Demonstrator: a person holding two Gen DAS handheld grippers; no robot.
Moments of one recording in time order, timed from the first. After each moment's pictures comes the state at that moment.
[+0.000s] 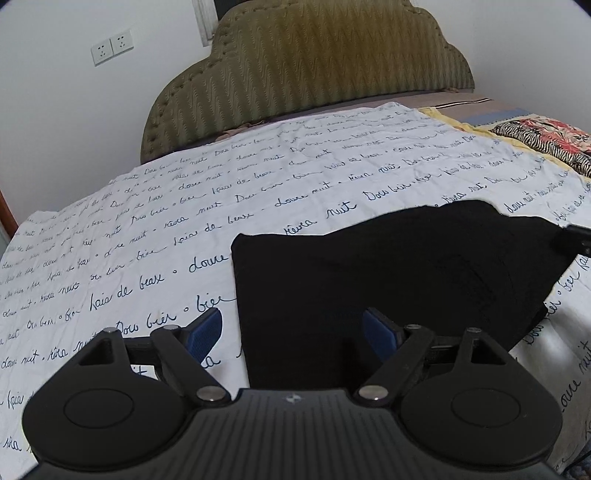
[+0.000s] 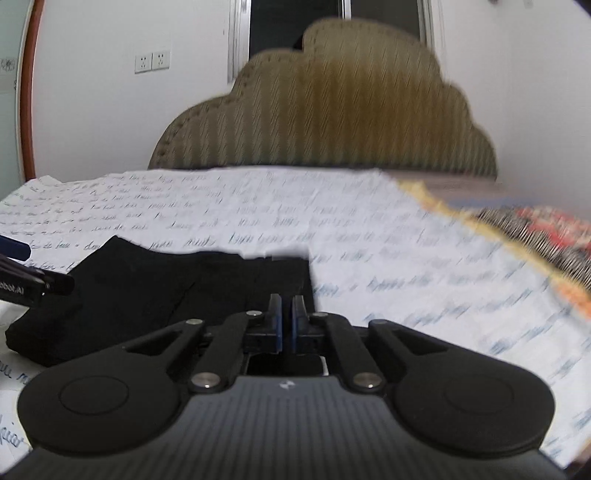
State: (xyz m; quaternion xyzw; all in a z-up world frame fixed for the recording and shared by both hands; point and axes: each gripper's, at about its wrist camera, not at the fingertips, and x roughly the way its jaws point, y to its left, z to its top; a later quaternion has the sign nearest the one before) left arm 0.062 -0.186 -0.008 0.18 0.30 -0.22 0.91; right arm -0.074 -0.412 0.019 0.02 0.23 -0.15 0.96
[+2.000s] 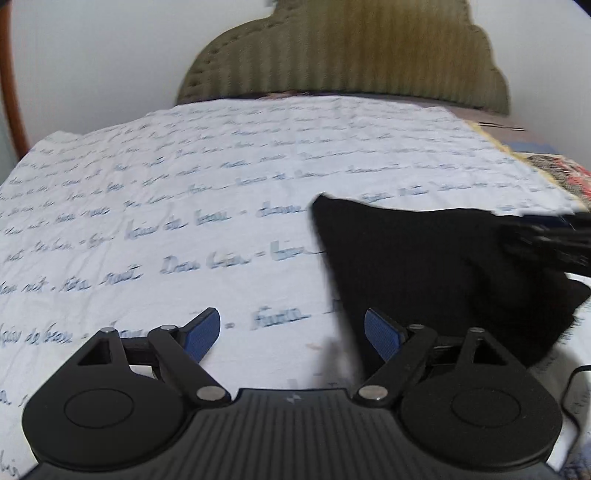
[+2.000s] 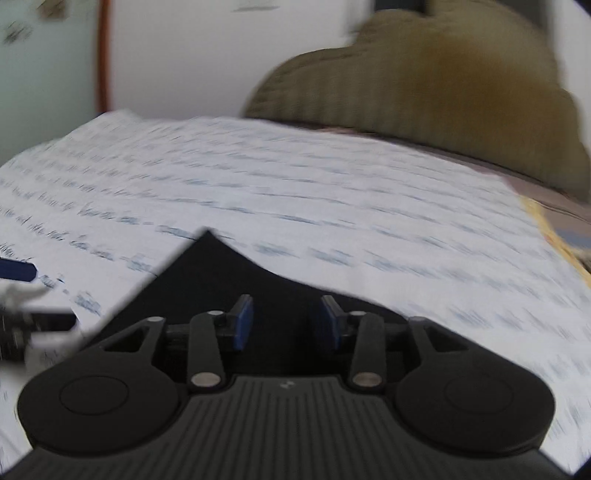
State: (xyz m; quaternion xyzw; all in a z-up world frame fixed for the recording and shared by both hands) left arm 0.098 -0.101 -0.020 0.08 0.35 -0.21 0.91; right arm 0.039 -0.361 0.029 0.00 0.30 -0.03 0.95
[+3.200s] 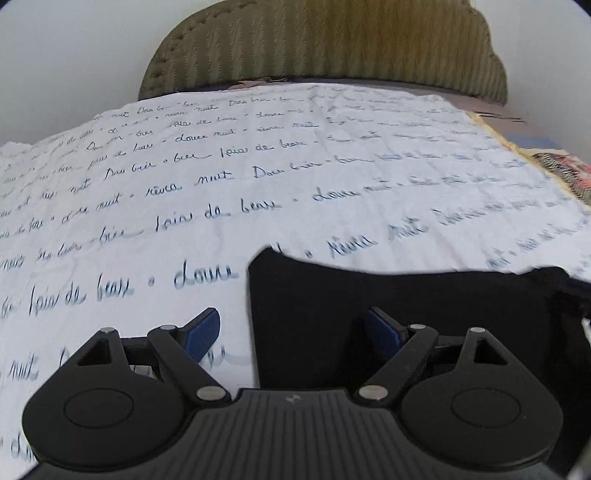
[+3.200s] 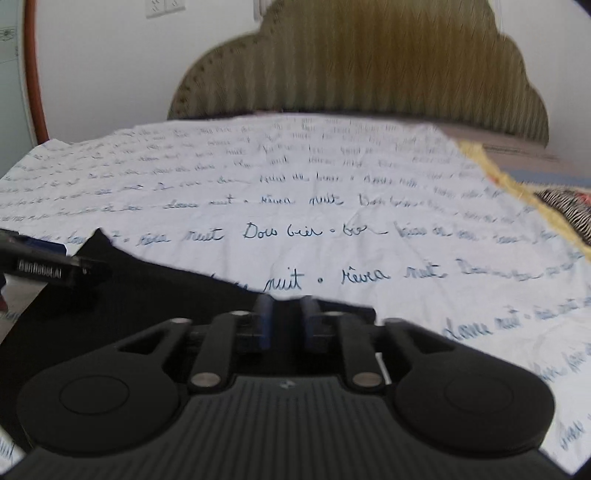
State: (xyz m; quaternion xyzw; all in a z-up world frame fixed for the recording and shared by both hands) left arm 0.190 -0.184 -0.037 0.08 0.38 -0.23 0.89; right arm 0.055 -0.434 0.005 0.04 0.31 -0.07 0.95
